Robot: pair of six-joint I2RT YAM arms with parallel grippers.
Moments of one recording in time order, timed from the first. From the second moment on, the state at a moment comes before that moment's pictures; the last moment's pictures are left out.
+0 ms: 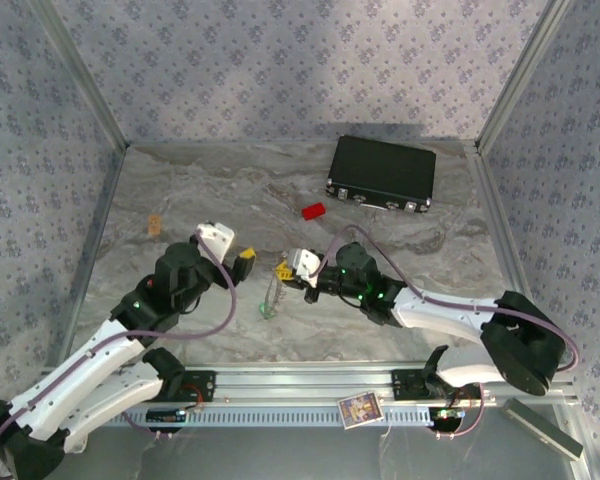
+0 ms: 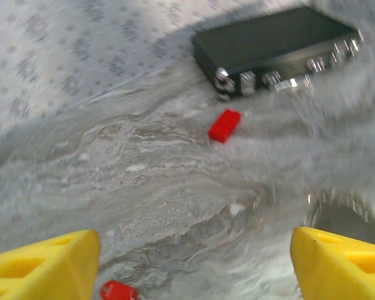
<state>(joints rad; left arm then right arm) -0.72 0.69 0.63 -0.31 -0.17 0.10 0.91 1.30 0.60 0.46 -0.34 -0.32</state>
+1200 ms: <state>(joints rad) -0.67 0.87 0.58 -0.17 0.54 0.55 0.89 1.24 0.99 -0.38 -0.40 -0.55</state>
